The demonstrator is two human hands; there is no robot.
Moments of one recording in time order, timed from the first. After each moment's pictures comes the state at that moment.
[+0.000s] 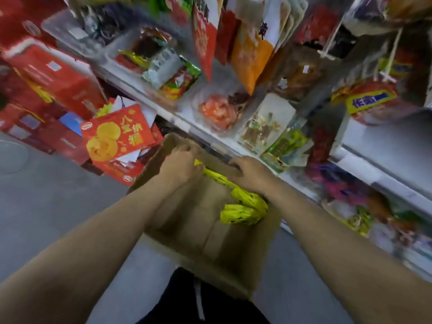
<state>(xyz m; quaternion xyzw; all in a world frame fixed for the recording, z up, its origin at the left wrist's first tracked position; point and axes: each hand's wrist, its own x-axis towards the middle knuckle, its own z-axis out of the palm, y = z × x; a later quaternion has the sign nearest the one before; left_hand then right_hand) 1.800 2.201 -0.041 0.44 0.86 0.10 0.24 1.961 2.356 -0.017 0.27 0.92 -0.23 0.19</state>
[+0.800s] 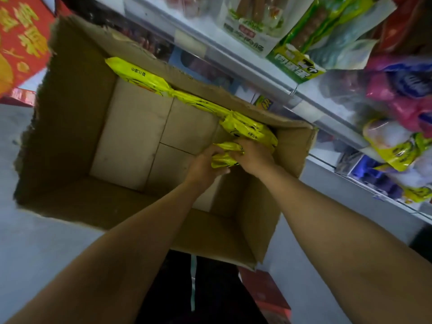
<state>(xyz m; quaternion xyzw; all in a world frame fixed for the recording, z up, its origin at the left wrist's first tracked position) 1.960 2.219 -0.295 0.24 0.74 0.31 0.55 2.058 2.358 -0.265 0.44 0.78 -0.34 0.28</state>
